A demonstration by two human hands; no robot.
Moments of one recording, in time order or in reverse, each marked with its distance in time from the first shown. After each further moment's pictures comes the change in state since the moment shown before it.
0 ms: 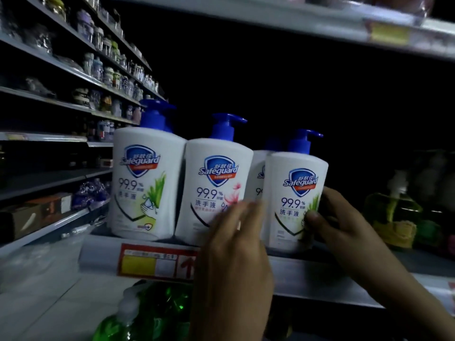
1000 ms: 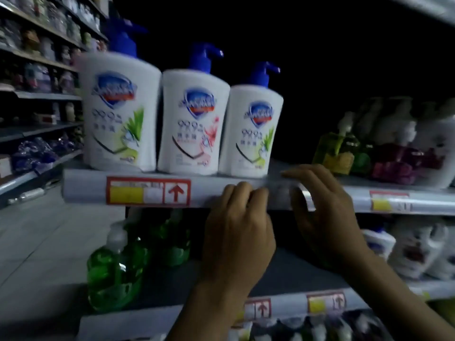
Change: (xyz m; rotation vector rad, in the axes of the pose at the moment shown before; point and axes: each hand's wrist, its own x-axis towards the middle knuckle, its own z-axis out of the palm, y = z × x) left_hand -0.063 -0.004 0.004 0.022 -0.282 0.172; right_hand -0.084 0.004 0.005 -0.724 0.214 -0.444
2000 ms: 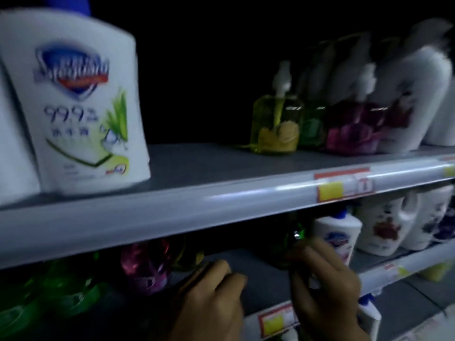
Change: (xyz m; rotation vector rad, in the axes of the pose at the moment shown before) left_hand -0.034 0.032 0.103 -0.058 -0.482 0.152; right_hand -0.114 0.107 0.005 0.217 0.147 0.289
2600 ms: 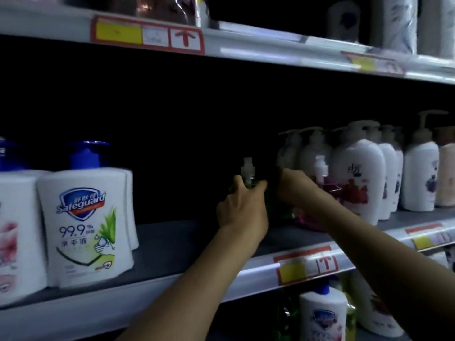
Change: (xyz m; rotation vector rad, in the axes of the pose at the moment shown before) left_hand 0.235 0.054 -0.018 0.191 -0.084 -0.336; right_hand 0.258 0.062 -0.027 -0.470 -0.575 0.397
